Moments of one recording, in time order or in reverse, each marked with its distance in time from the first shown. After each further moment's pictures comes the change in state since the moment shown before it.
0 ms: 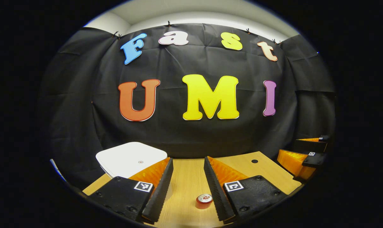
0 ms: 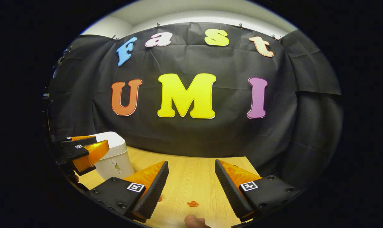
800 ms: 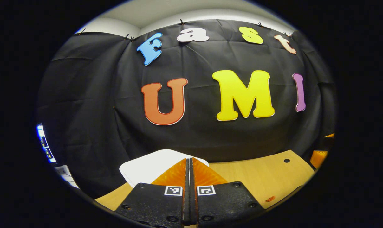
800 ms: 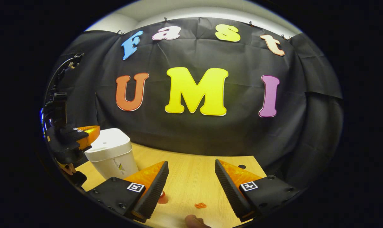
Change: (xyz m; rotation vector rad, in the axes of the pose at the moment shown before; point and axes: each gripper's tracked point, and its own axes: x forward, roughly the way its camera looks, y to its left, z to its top) left arm 0.051 0.099 0.005 0.077 -0.004 0.242; right arm 0.033 0.036 -0.006 -0.023 0.053 0.035
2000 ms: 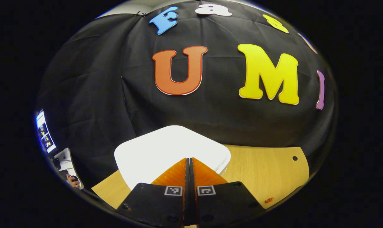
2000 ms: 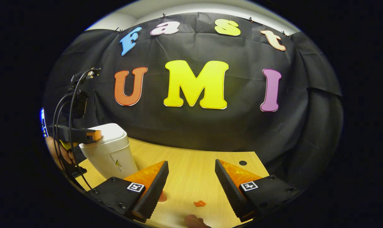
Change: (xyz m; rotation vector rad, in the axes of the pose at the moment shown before) left arm 0.035 0.019 -0.053 -0.112 0.308 0.081; right arm 0.009 -0.017 -0.023 0.010 0.067 -0.004
